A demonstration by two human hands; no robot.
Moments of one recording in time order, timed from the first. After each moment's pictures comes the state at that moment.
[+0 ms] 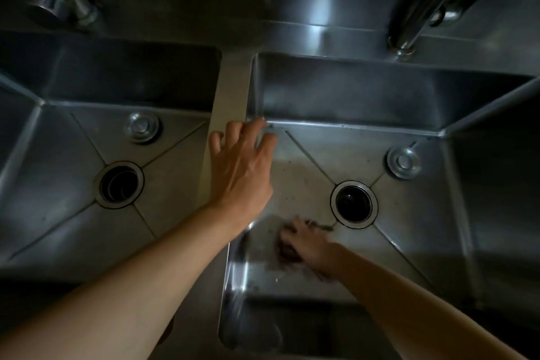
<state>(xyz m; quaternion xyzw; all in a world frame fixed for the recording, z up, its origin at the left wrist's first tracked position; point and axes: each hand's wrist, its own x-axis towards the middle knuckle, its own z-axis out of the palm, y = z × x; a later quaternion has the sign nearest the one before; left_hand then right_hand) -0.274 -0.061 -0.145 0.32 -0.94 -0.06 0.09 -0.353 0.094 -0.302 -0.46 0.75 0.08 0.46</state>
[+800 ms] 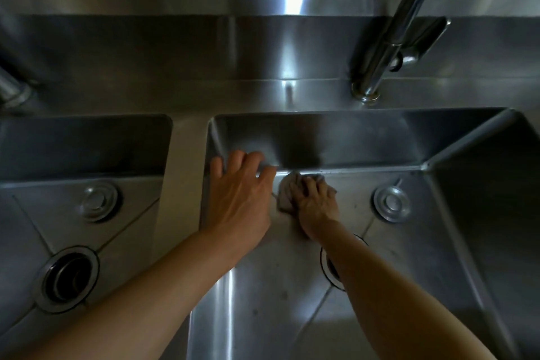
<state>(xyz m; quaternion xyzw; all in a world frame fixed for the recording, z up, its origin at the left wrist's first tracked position) -0.355 -0.100 -0.168 0.23 -0.97 -0.02 0.05 -0.491 -0.003 -0.316 -0.41 0.88 0.11 0.21</state>
